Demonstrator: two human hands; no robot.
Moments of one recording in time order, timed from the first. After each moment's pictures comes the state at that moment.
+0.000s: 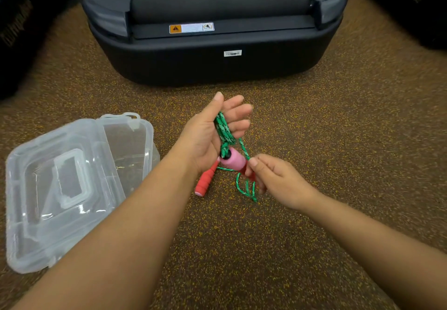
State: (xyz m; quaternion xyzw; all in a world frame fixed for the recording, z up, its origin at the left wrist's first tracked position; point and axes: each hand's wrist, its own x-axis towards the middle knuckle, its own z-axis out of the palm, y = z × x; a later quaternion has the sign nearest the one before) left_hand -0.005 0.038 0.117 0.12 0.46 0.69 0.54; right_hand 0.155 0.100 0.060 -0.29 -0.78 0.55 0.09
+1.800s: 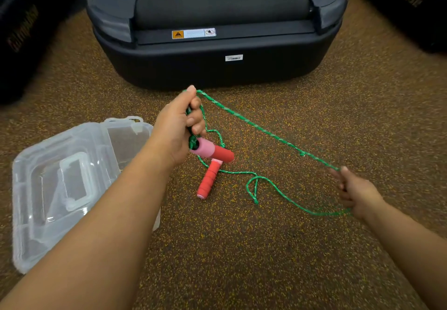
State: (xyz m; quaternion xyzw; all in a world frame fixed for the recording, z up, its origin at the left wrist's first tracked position) left_hand -0.046 0.023 0.122 0.14 0.52 0.70 0.47; right_hand 0.273 0.194 -0.006 -0.67 -0.42 0.59 0.17
